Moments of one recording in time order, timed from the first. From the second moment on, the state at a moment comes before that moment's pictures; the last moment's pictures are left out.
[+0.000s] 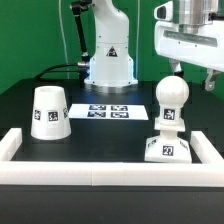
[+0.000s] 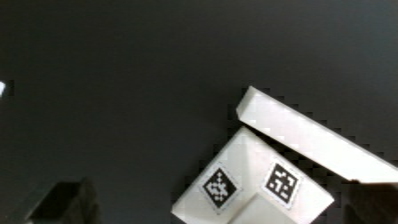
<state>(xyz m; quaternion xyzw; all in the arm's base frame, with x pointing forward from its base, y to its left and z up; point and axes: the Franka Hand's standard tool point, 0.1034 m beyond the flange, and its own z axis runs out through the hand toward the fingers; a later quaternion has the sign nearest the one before) 0.494 0.142 0.122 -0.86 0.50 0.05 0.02</state>
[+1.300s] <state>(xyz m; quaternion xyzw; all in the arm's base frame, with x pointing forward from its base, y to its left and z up) 0.469 0.088 0.110 -0.97 0.26 0.06 -0.02</state>
